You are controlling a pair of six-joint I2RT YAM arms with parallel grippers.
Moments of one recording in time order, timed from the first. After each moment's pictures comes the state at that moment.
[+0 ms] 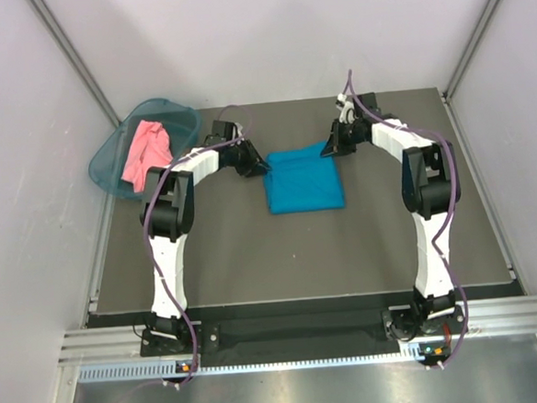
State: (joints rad) left arm -0.26 2.28 1.67 -0.25 0.51 -0.74; right arm 0.17 2.23 1.74 -0.41 -0.54 0.29
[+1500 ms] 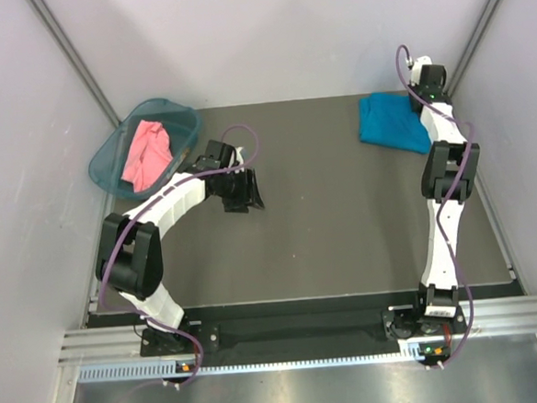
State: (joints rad) left arm -0.39 1.68 1.21 -0.58 0.33 -0.44; right arm -0.16 2.58 2.32 -0.30 0.10 -0.32
